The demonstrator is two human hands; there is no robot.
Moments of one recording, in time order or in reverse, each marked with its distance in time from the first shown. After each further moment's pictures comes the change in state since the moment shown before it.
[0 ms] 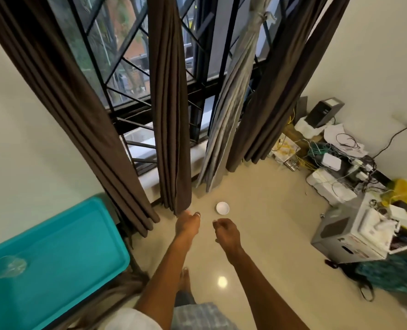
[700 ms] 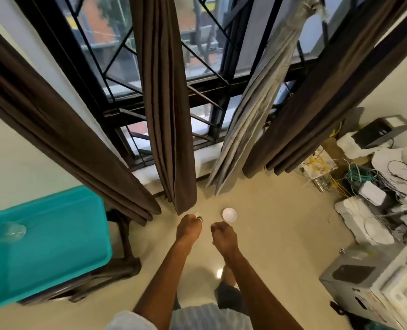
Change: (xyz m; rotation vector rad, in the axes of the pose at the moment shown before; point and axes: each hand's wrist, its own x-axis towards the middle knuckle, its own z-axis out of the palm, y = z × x) left_hand 0.062 0.044 0.071 0.064 0.092 -0.134; right_hand 0.121 -0.042 -0.038 -0.263 -0.241 -0.033
